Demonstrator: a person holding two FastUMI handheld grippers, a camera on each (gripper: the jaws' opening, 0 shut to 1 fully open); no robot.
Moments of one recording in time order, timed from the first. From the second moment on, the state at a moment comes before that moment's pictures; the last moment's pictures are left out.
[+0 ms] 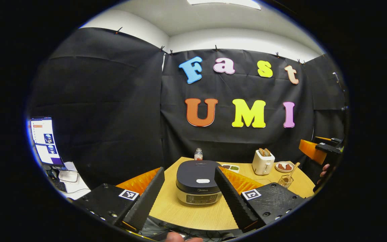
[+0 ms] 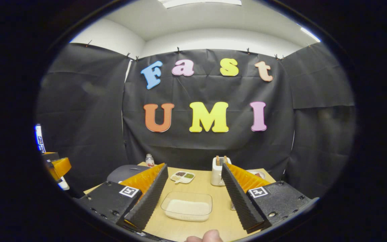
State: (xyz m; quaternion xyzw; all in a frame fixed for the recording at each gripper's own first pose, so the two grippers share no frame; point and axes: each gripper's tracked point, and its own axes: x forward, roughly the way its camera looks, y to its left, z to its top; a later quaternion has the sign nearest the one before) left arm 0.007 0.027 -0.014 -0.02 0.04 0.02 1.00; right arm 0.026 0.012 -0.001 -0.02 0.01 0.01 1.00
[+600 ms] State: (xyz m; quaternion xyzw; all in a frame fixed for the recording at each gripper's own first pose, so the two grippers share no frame) left arm 0.103 -0.030 -0.064 -0.02 0.19 -0.05 0.98; right arm 0.088 -0.093 -0.017 0.00 0.04 -0.04 1.00
